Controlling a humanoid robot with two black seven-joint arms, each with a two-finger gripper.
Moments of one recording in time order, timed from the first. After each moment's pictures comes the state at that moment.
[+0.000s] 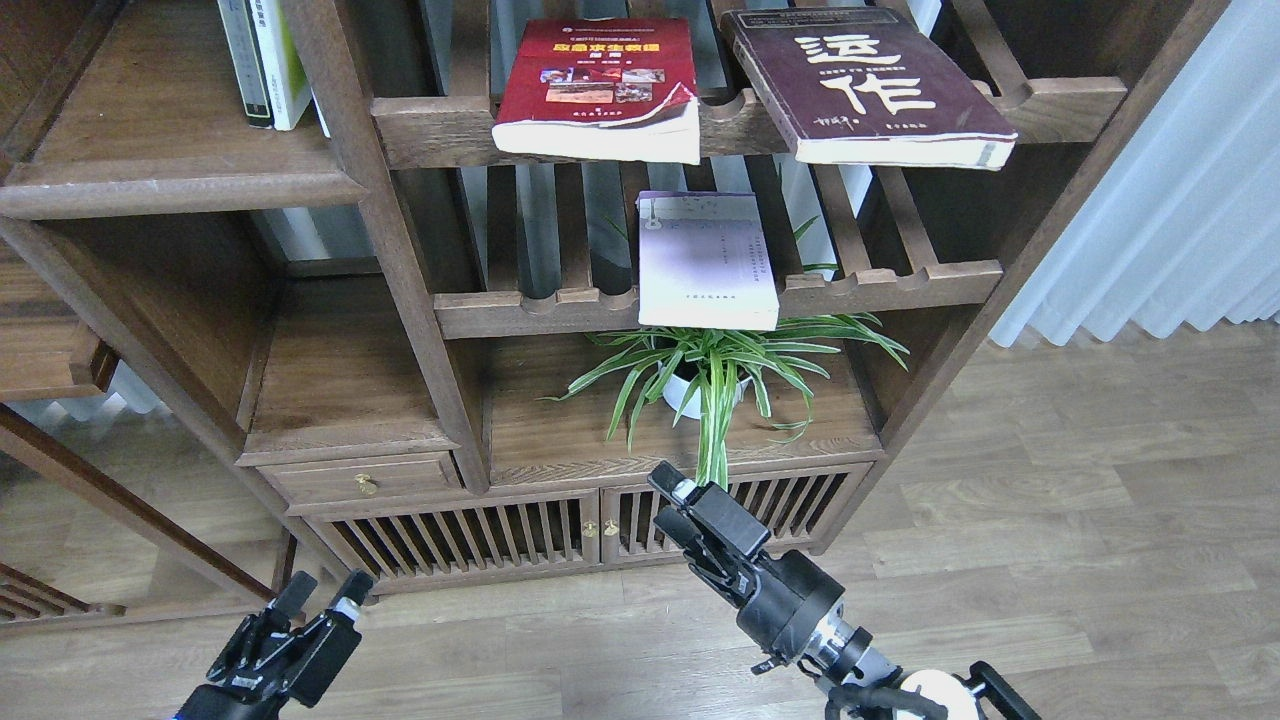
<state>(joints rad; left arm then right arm) 0.29 0.27 -1.10 -1.22 0.66 -0.49 -0.49 -0.16 0.01 1.12 1.39 0.03 0.44 -0.33</state>
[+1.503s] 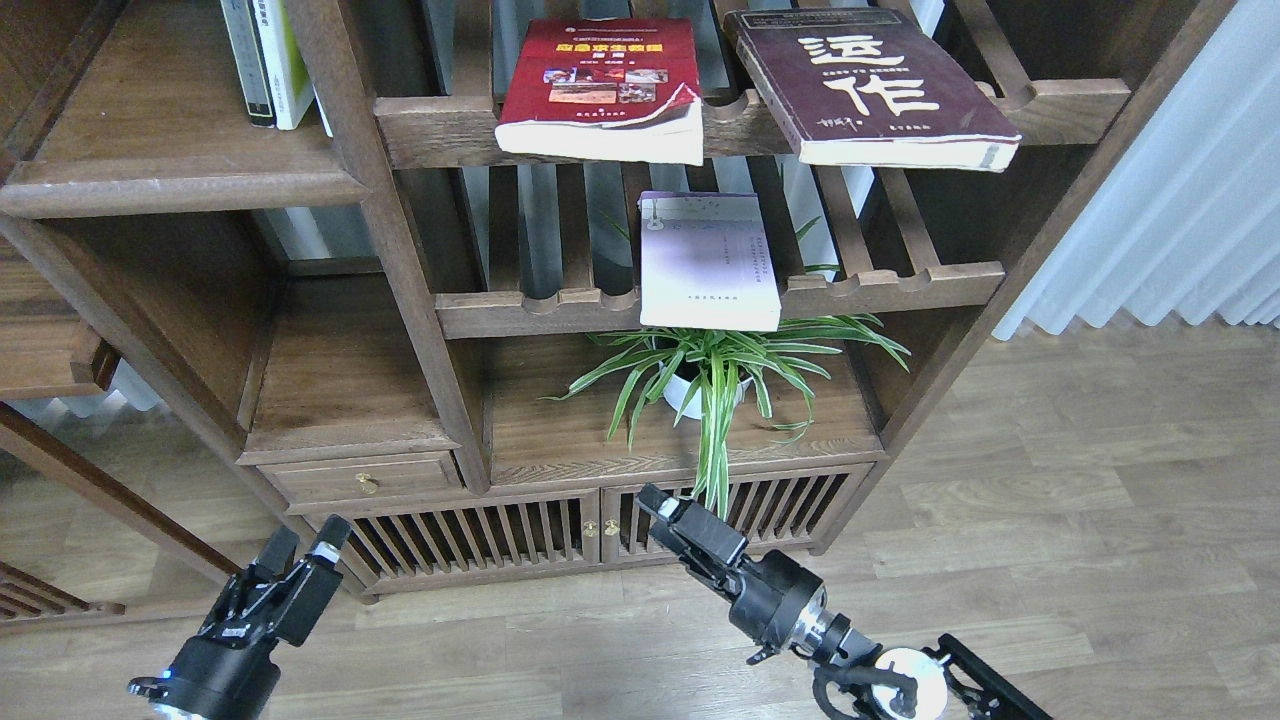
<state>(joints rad) 0.28 0.23 -1.20 -1.18 0.54 -0.49 -0.49 0.07 0.02 1.02 0.98 0.06 0.58 -0.22</state>
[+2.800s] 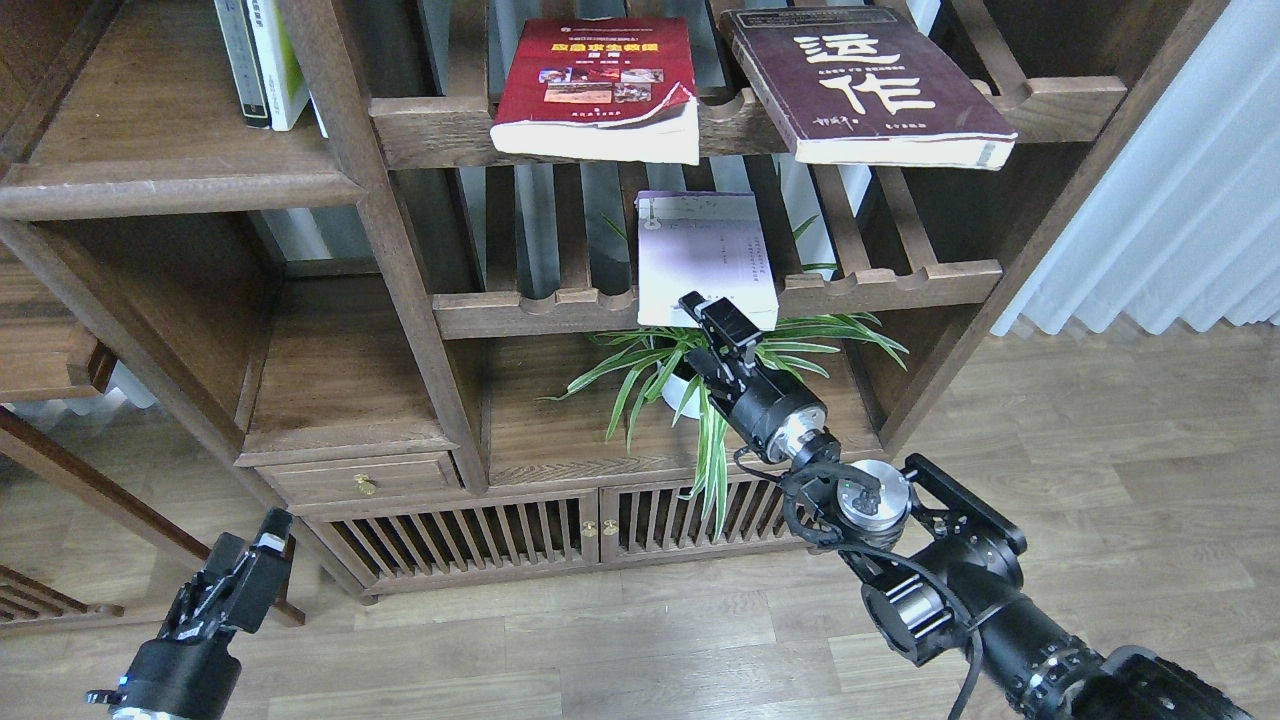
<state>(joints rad) 0.27 0.21 -1.23 -1.11 0.52 -0.49 -0.49 0.46 0.02 0.93 0.83 0.40 0.26 -0.04</state>
